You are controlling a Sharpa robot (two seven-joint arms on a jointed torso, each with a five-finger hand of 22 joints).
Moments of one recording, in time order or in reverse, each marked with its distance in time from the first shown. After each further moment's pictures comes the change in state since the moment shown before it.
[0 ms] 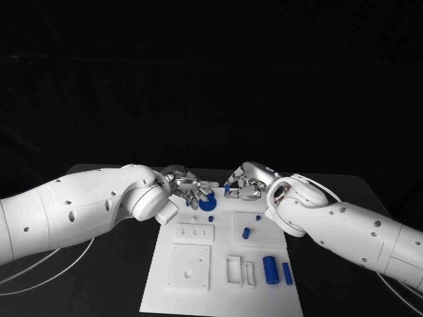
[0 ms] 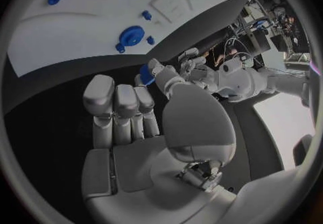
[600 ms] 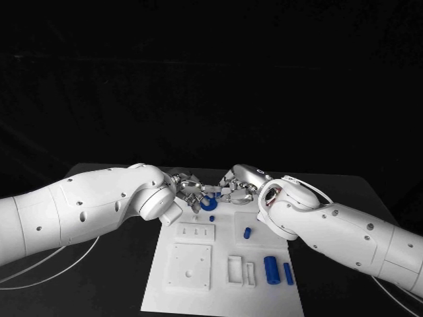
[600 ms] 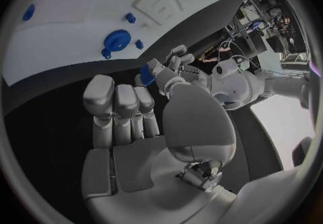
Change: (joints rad) left arm 0.000 0.031 -0.004 -0.015 -0.066 0.000 -0.087; left_hand -0.010 -0.010 0.019 0.030 0.000 -0.006 0.001 0.000 0.000 0.000 0.000 -0.016 0.000 -0.003 0.003 0.008 -0.020 0.000 0.000 0.000 0.000 0.009; right arm 0.002 0.035 -0.014 0.031 -0.023 0.022 -0.031; right_hand -0.003 -0.003 -0.004 0.004 0.018 -0.001 -0.003 0.000 0.000 0.000 0.000 0.000 0.000 0.000 0.000 0.000 0.000 0.000 0.000 0.000 0.000 0.000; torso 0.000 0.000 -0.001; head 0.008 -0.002
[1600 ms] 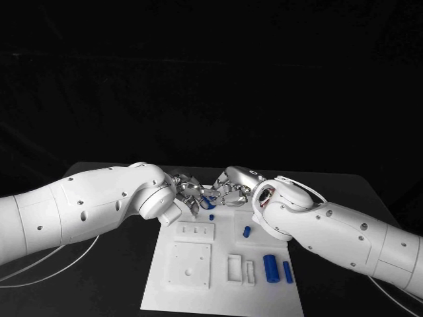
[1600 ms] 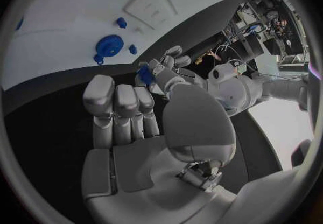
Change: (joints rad) left arm 0.000 0.007 0.000 -0.003 -0.012 0.034 -0.044; left_hand 0.040 0.047 -0.019 -0.056 0.000 0.042 -0.016 -0.002 0.001 0.000 0.000 0.000 0.000 -0.007 -0.007 0.067 0.012 0.000 0.000 0.000 0.000 0.024; right arm 0.007 0.017 -0.018 0.011 -0.014 0.018 -0.009; right_hand 0.000 0.000 0.000 0.005 0.006 -0.001 -0.002 -0.006 0.000 0.000 0.000 0.000 0.000 0.000 0.000 0.000 0.001 0.000 0.000 0.000 0.000 0.000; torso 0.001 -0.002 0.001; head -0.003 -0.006
